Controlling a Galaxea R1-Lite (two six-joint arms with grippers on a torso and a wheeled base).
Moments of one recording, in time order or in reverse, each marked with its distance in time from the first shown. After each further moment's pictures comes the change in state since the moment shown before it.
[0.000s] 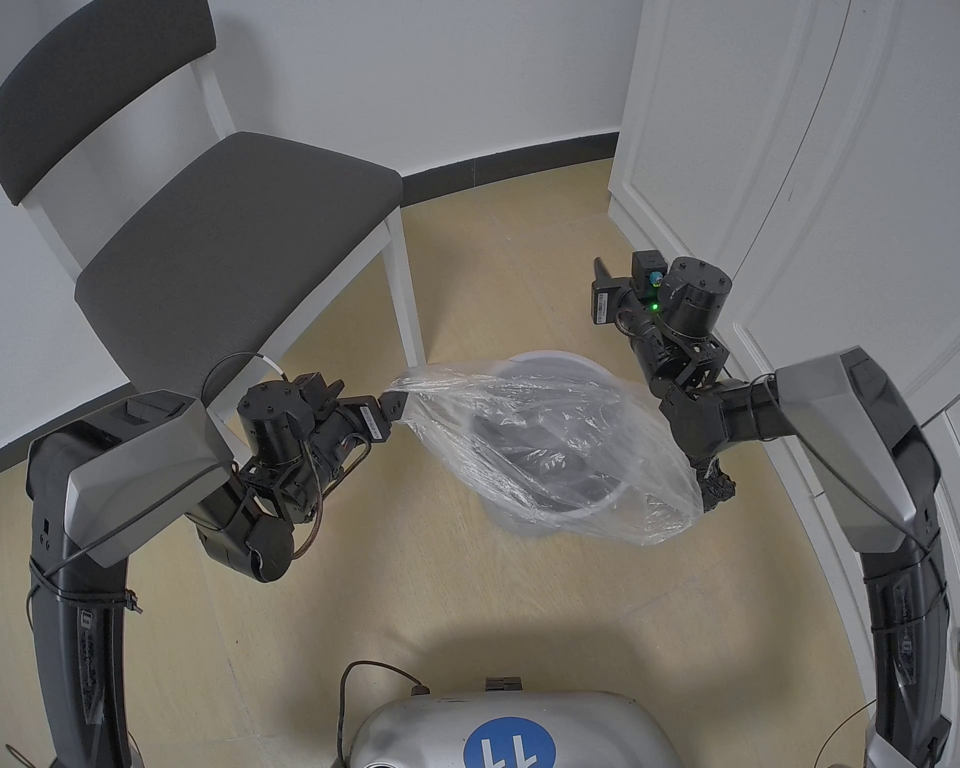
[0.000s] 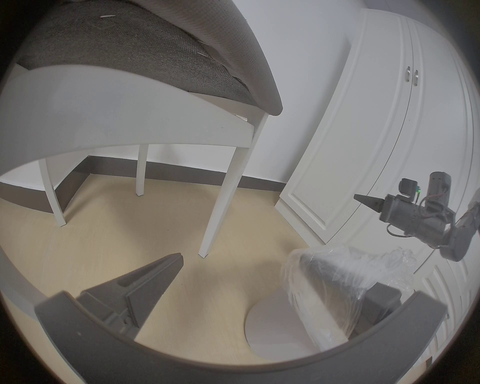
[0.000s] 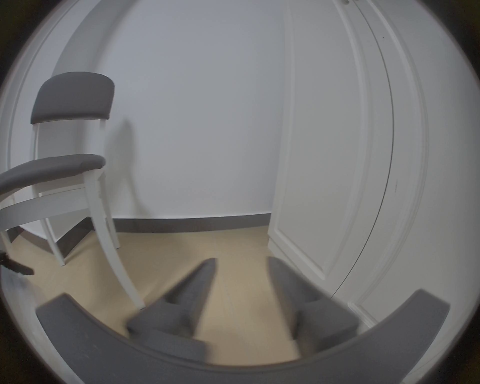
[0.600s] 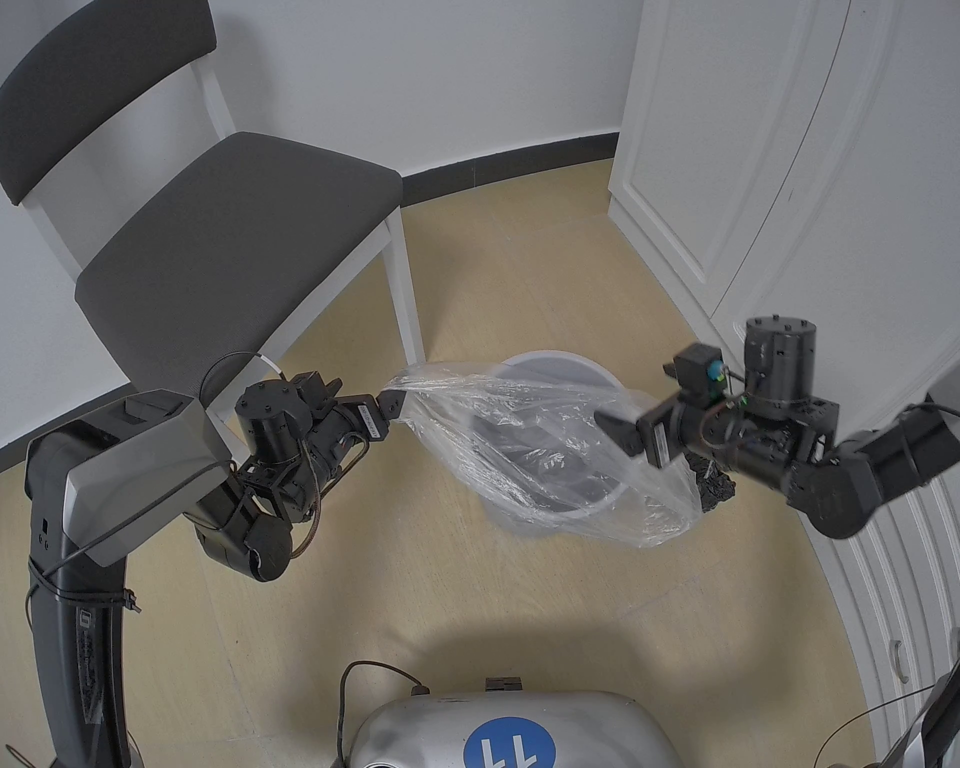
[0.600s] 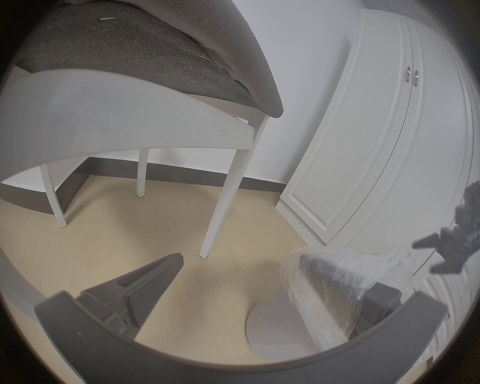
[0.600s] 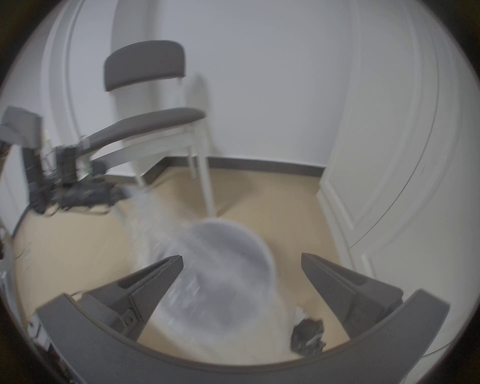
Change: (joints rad) left arm 0.003 -0.003 0.002 -0.003 0.000 0.002; right arm 0.038 -0.526 0.833 0.198 0.294 -0.062
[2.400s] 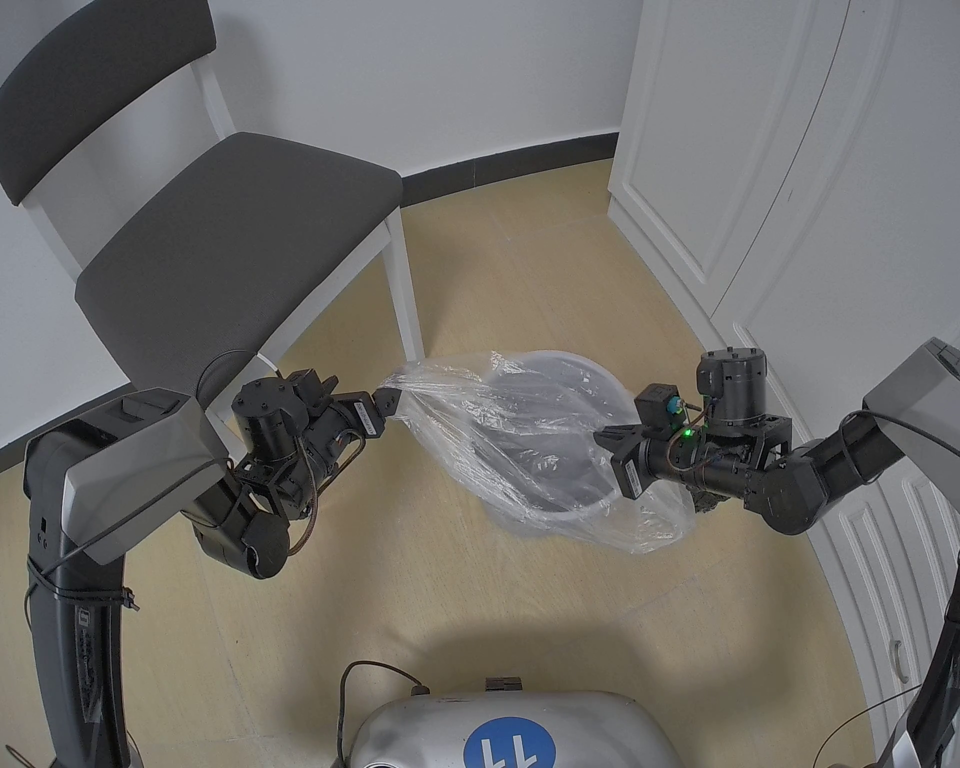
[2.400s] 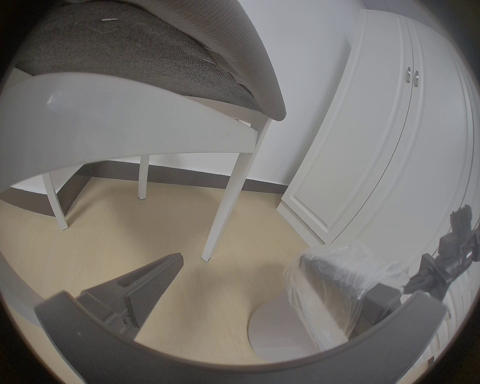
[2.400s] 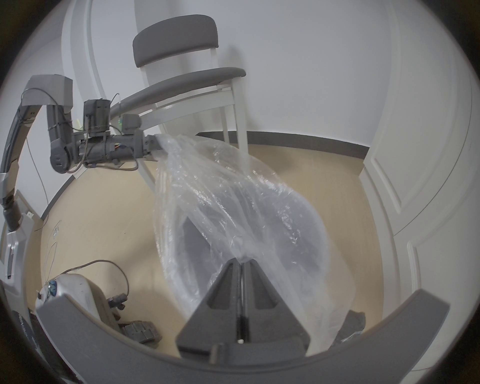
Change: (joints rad) left arm 0.010 -0.001 -0.005 -0.001 0.000 0.002; right arm -0.027 0.164 -0.083 0.074 0.188 -0.058
